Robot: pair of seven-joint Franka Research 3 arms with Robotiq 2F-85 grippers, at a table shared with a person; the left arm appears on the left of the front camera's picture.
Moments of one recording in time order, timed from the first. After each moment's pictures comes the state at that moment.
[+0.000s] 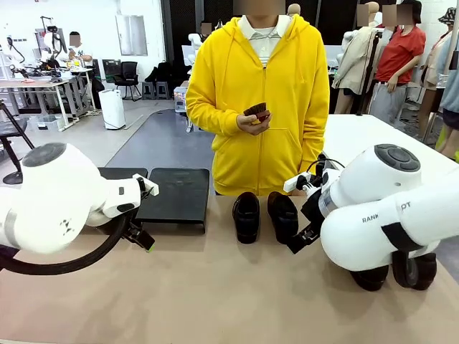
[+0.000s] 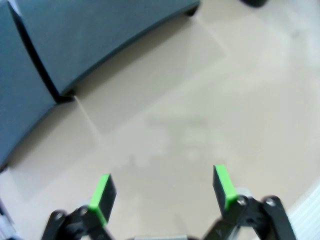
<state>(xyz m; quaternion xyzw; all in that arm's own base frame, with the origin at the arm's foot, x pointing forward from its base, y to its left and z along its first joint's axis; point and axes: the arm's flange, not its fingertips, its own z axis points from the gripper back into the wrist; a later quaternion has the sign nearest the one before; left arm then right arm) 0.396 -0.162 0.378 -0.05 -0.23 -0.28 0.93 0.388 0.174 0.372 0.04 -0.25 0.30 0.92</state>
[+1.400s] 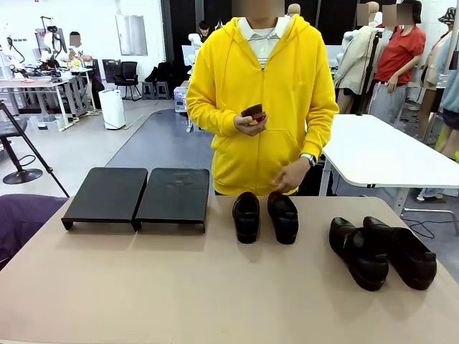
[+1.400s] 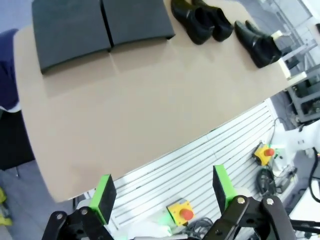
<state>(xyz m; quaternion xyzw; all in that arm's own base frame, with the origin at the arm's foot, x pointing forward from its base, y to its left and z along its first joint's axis) 0.212 0.049 0.618 -0.22 -0.26 -0.14 0.93 0.169 -0.018 0.621 0.12 -0.30 0.09 0.94</state>
